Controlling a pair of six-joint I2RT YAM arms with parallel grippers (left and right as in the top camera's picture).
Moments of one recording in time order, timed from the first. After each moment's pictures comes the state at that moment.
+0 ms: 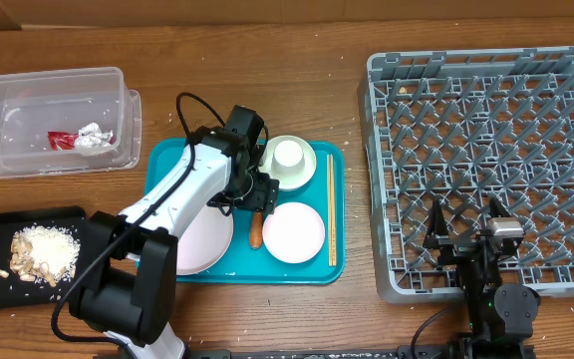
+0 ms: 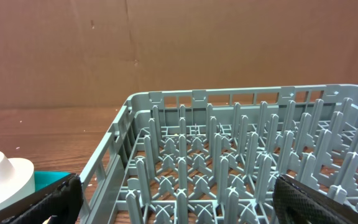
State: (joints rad) left arm -0.36 1.82 1.22 -0.92 0.11 -0.20; right arm -0.04 0.01 0.02 -0.03 -0.08 0.05
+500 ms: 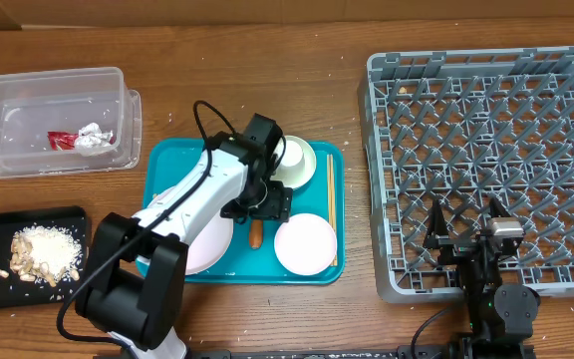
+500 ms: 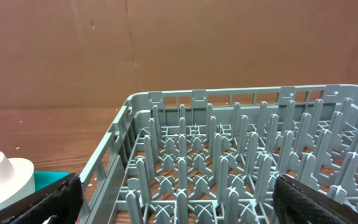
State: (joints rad) left arm -0.44 1.82 1.22 -0.95 0.14 -0.33; right arm -0.04 0.01 0.02 -0.03 -0.08 0.05
